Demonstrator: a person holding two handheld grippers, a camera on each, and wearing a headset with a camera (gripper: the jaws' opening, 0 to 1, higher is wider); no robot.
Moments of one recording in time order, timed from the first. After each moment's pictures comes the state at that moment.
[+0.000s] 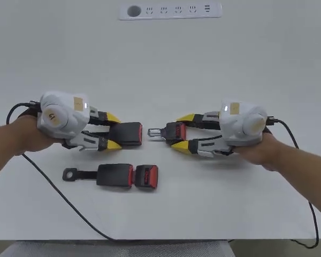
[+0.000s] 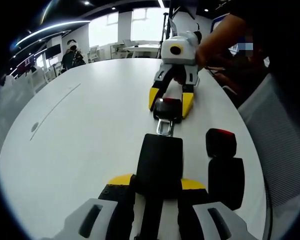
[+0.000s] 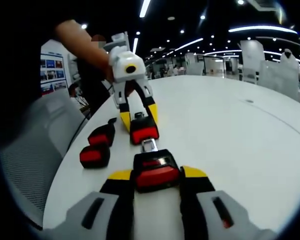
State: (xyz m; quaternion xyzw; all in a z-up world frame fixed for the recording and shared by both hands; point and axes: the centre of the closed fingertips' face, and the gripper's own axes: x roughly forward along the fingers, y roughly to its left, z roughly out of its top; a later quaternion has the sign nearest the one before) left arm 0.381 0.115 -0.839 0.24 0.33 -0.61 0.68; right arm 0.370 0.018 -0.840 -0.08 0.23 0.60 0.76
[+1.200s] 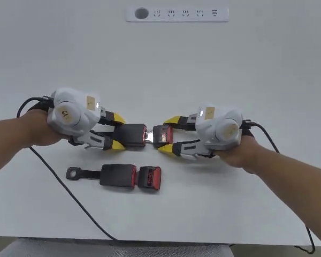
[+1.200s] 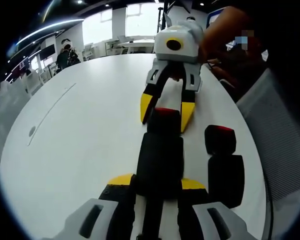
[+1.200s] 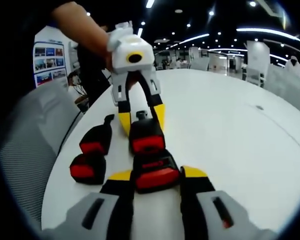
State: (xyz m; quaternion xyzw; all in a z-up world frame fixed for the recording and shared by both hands) left arm 0.380 0.115 -0.839 0.27 0.34 -0.61 0.66; right arm 0.381 0.054 -0.841 -0.13 0.25 0.60 0.75
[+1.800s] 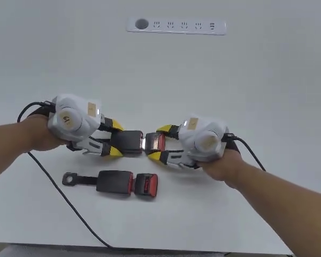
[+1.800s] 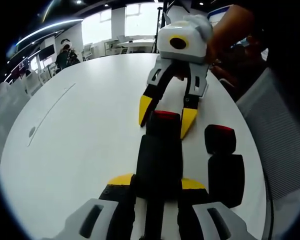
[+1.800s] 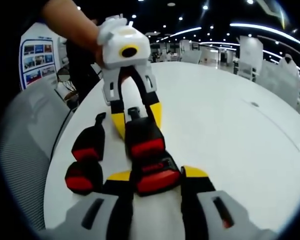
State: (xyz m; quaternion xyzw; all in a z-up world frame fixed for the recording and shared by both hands) left arm 0.381 0.115 -0.839 0.27 0.34 -0.61 0.66; right arm 0.383 0.060 -0.843 -0.16 0.28 0.56 0.77
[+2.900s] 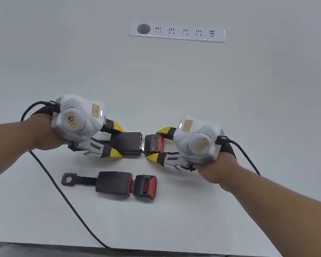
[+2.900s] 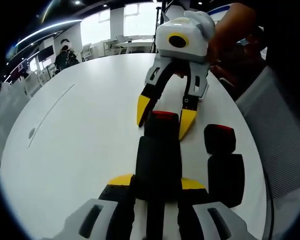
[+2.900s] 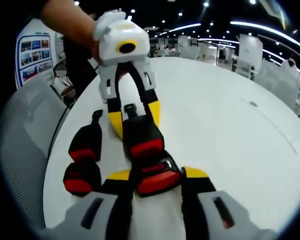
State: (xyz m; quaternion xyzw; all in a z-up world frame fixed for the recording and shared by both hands) left arm 0.378 0.114 -0.838 0.27 0.34 -0.62 0.66; right arm 0.384 0.060 -0.843 -0.18 0.29 0.54 0.77
